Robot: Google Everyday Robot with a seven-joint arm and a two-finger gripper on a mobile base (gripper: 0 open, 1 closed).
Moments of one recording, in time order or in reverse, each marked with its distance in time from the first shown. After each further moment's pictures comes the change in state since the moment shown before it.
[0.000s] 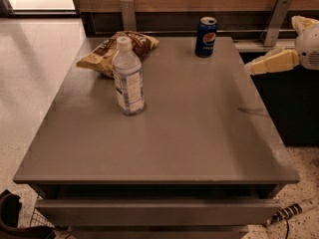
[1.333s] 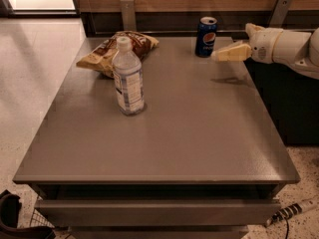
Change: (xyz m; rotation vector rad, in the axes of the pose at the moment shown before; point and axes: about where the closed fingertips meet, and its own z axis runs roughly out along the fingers) arm 0.017 -0.034 0.147 -0.131 -0.196 0.167
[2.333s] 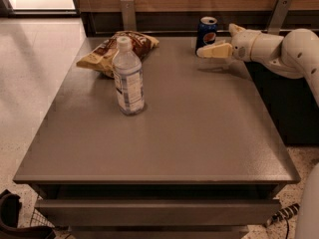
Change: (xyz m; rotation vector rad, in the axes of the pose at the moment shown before) arm 0.009 -0.015 0.069 -0.029 -0.079 0.018
